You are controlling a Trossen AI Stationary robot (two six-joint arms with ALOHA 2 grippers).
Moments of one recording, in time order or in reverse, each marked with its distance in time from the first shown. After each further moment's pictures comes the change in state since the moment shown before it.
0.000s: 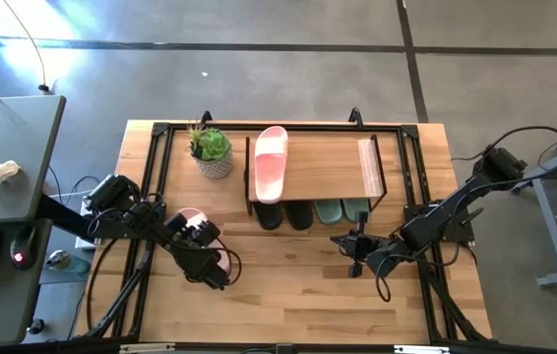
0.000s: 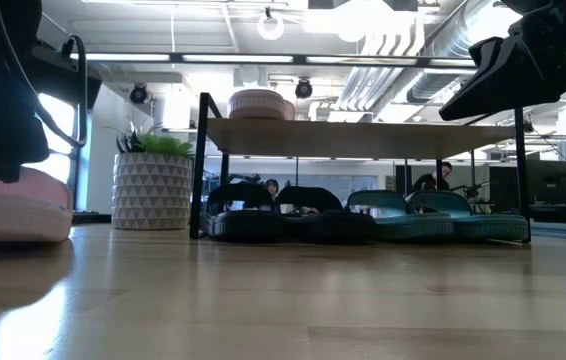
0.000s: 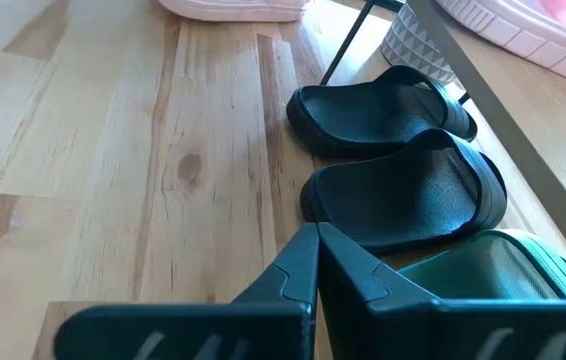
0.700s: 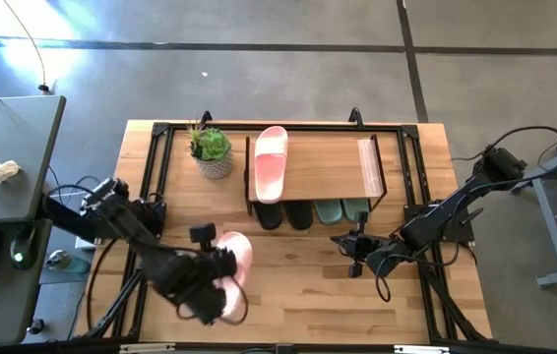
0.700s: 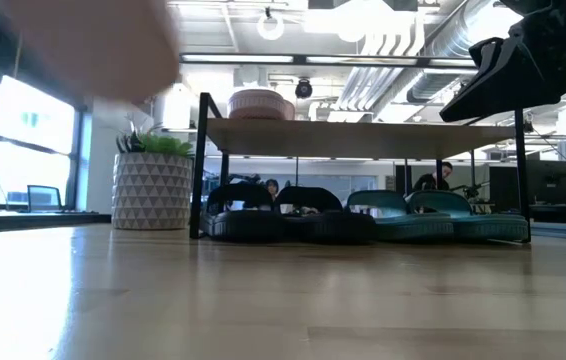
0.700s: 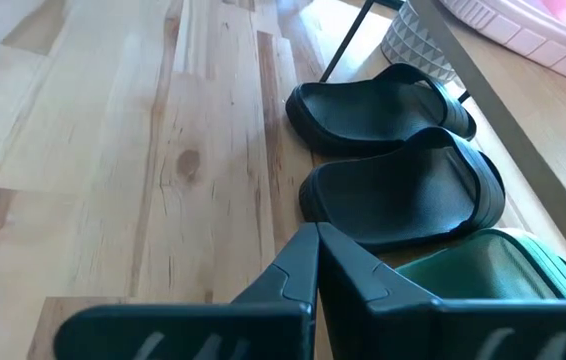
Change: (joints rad) left arm -0.116 0.000 0.730 -0.171 -0.163 0.605; right arm 0.000 0.000 0.000 -0.009 0.000 -0.004
